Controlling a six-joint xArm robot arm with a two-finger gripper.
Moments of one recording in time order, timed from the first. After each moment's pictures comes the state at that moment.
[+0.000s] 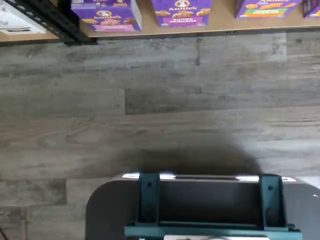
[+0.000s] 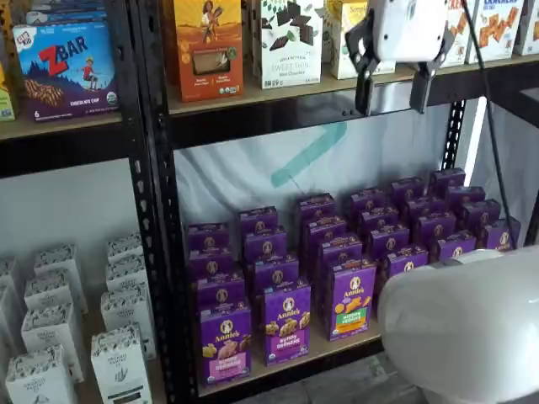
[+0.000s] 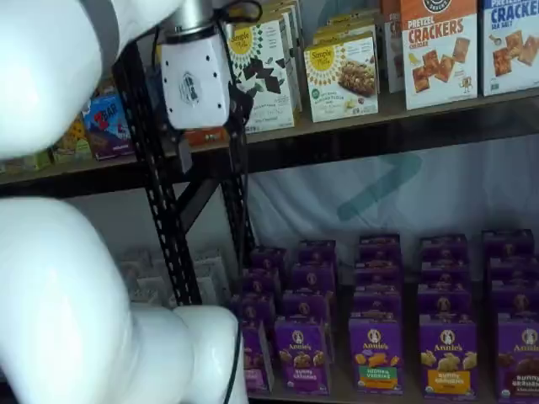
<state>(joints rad) 0.03 -0.90 -0.96 0.09 1.85 0.06</state>
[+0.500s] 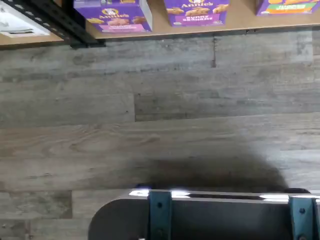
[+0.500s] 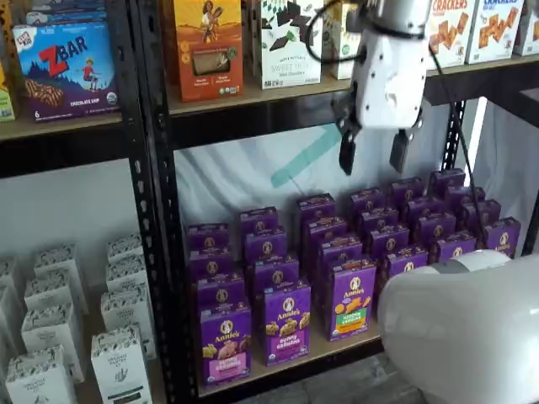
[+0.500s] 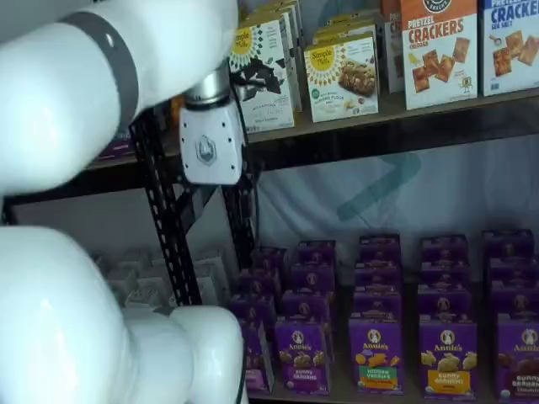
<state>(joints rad) 0.02 -0.95 -0.69 0.13 1.63 0.04</state>
